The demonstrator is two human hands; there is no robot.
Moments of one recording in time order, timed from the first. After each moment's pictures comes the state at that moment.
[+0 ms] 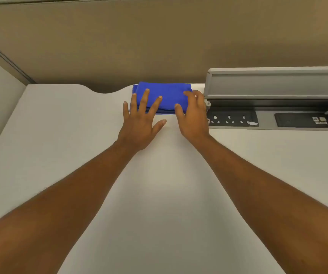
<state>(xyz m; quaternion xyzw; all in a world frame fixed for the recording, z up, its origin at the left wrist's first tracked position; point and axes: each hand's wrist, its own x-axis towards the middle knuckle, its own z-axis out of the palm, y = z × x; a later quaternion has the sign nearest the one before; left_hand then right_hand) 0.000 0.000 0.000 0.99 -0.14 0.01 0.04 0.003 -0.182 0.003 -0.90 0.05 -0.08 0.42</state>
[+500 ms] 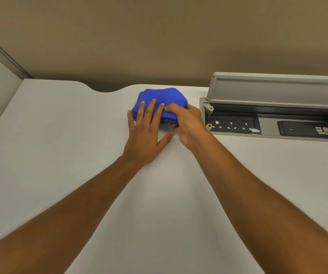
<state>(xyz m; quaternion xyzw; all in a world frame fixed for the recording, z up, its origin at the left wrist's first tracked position) -0.025 -0.017 -0.017 0.98 -0.13 0.05 0.13 0.007 -0.158 0.032 -0.56 0.25 0.11 0.78</state>
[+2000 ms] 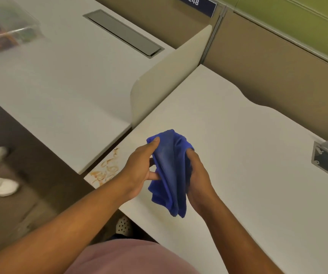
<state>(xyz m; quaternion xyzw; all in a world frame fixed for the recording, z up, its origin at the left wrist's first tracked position) -0.451 0.383 0.122 0.51 0.31 -0.04 0.80 -0.392 0.237 0.117 -0.67 0.09 0.34 0.66</state>
